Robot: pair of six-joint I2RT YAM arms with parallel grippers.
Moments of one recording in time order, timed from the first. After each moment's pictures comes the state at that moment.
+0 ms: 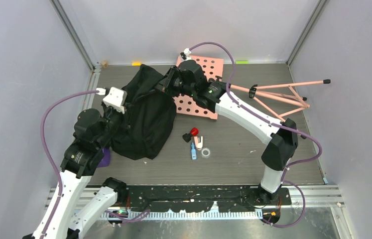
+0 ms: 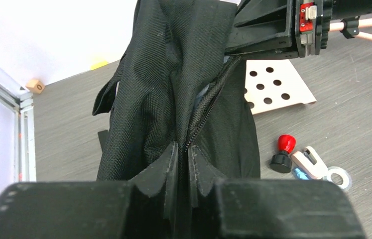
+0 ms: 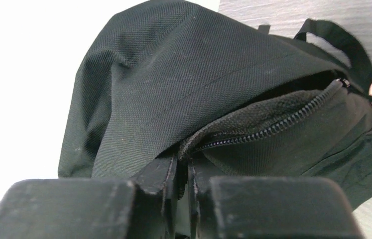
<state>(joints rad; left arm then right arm) -0.37 0.68 1.01 -0.48 0.02 0.10 0.82 1.79 1.75 -0.26 -0.03 1.04</state>
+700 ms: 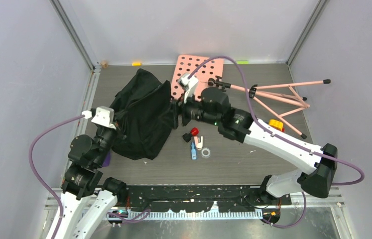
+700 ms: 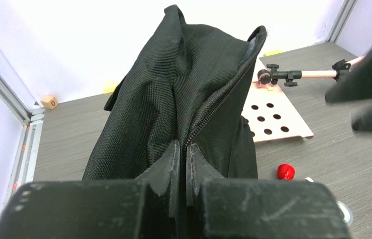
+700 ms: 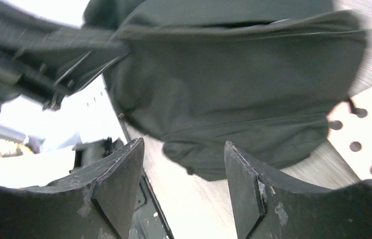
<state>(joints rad) -0.37 0.41 0.77 -0.28 -0.05 0.05 0.93 1.37 1.35 -0.16 -0.12 0.37</state>
